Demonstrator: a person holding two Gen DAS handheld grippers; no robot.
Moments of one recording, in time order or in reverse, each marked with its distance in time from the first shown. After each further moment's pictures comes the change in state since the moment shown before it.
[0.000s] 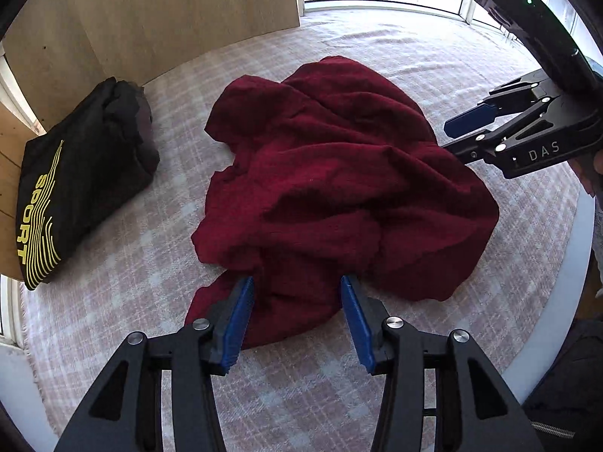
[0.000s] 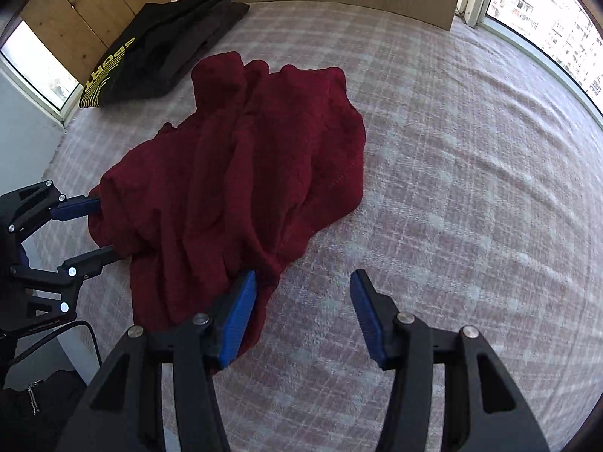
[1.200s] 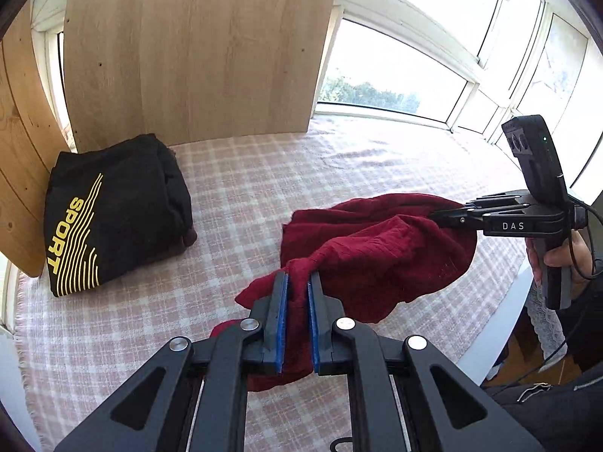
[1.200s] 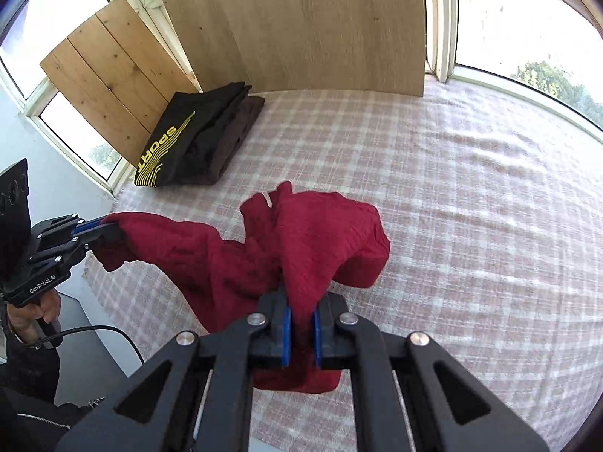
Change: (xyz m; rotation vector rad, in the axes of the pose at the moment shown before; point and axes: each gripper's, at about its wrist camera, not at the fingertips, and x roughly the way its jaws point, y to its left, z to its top) left arm -0.152 0.037 0.026 -0.161 -0.326 -0.162; right arm -0.162 -0.010 0.005 0.066 -0.245 0.059
